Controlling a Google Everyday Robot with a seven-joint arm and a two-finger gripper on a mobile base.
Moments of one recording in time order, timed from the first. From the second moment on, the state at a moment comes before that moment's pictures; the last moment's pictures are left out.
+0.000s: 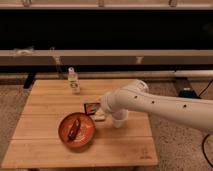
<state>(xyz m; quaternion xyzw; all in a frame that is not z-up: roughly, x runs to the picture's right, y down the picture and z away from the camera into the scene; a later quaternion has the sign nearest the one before) -0.023 0.095 0.714 -0.15 -0.27 0.03 0.95</state>
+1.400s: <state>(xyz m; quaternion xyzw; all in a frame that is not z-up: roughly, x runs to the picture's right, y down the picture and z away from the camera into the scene) 0.023 0.112 0.751 -0.17 -0.28 0.12 0.94</state>
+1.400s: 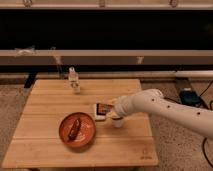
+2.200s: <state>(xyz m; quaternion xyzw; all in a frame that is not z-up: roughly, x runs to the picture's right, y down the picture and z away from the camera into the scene) 0.037 0.114 0.741 -0.16 -0.27 0.13 0.94</state>
